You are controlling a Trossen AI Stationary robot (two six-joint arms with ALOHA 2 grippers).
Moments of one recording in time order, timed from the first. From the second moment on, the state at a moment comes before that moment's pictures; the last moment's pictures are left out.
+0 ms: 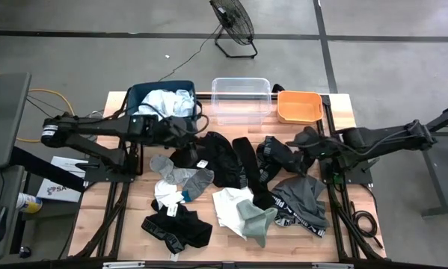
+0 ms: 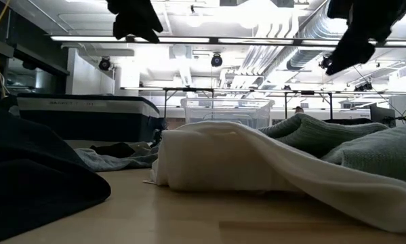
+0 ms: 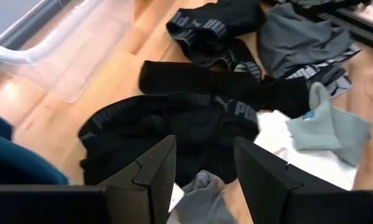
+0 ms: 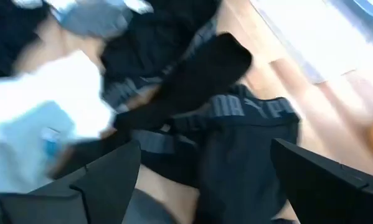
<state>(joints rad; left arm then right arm) 0.00 1.20 1.15 -0.64 -0.16 -0.41 0.14 0.80 0.74 -0.78 0.28 0.45</state>
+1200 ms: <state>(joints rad) -0.07 1.19 1.12 -0.63 -0.26 -0.45 -0.13 1.40 0.74 -0.54 0.20 0.21</state>
